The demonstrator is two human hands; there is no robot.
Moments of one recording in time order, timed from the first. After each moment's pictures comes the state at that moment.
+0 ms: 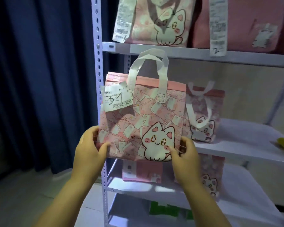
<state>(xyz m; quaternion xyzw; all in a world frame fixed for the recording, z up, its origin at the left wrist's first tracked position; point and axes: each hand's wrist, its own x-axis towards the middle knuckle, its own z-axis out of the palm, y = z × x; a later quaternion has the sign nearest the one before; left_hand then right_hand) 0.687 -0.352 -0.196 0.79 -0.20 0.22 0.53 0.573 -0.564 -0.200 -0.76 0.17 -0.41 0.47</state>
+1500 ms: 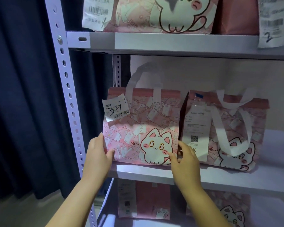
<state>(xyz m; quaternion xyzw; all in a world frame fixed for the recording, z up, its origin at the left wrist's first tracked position) 0.880 -0.467 -0.216 0.87 -0.19 0.17 0.42 0.746 -0.663 -0.231 -0.80 0.24 -0.41 0.36</state>
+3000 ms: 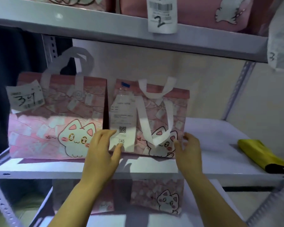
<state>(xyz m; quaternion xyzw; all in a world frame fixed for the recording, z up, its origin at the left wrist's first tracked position) 0.747 -0.638 -0.207 0.77 -0.38 0.22 0.46 0.620 -0.844 -0.222 -0.76 0.36 -0.42 0.33</state>
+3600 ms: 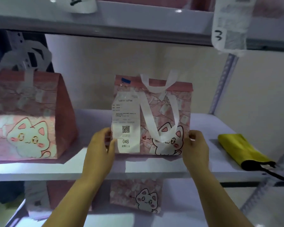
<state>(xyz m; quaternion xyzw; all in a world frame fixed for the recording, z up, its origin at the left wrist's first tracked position) 0.696 -0.743 -0.225 0.77 -0.33 0.15 0.52 0.552 -0.954 -0.226 -0.71 0.39 -0.46 0.36</state>
